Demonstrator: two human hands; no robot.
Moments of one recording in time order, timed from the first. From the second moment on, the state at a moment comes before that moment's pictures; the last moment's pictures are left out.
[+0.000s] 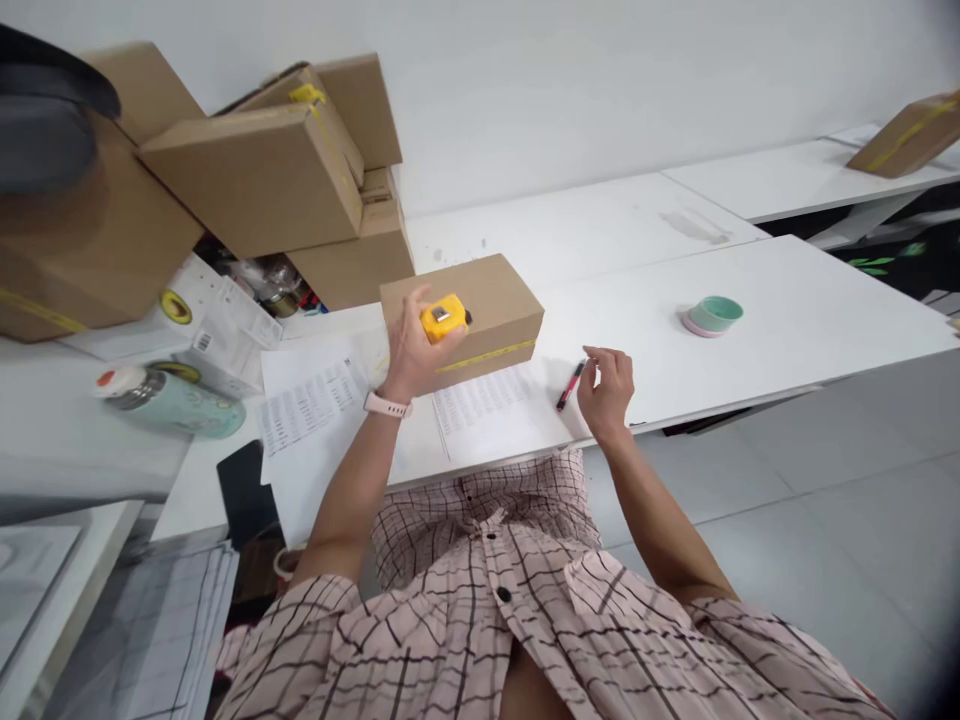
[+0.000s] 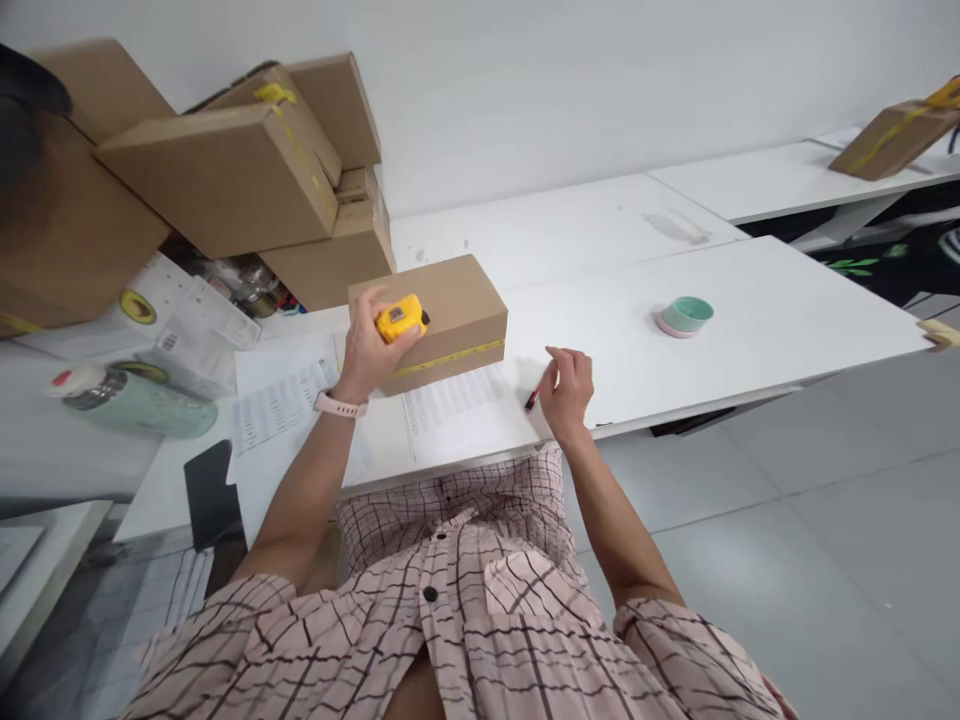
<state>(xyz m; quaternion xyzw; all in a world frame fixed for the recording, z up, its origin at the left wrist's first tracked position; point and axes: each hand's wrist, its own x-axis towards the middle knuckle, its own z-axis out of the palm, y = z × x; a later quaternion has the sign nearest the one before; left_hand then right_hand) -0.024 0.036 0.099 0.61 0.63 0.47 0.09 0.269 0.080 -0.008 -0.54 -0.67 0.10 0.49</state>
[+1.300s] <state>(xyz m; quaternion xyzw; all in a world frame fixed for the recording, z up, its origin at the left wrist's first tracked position) -0.150 0.019 0.117 0.38 0.68 0.54 0.31 0.166 0.225 0.070 -0.50 -0.56 0.57 0.34</state>
